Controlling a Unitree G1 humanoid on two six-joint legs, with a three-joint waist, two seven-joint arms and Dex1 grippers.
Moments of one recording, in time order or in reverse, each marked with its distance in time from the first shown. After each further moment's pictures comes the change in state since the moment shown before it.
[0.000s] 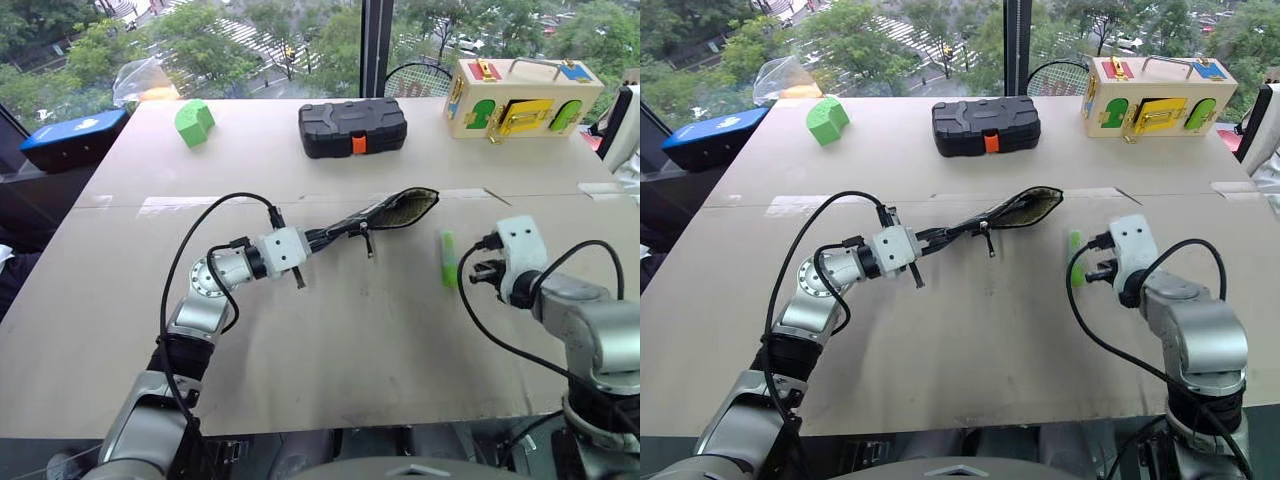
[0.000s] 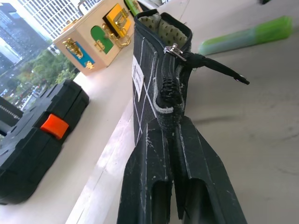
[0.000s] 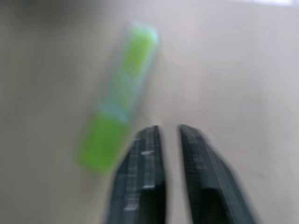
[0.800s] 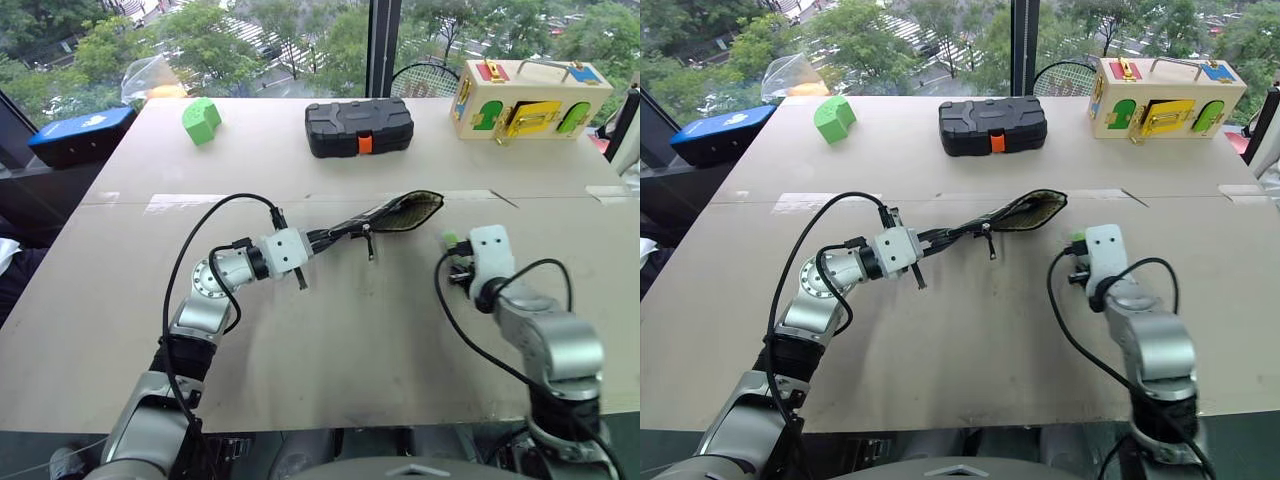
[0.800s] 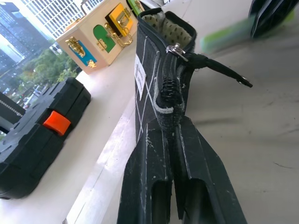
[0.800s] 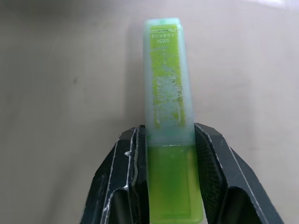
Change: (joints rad) left arm 0.003 -0.003 -0.001 -0.006 -0.001 -0.005 -0.007; right arm 0.140 -0.169 0.152 -0.029 0.001 -0.212 -0.005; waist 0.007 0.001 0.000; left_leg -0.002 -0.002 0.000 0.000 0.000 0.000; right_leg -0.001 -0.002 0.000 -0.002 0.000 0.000
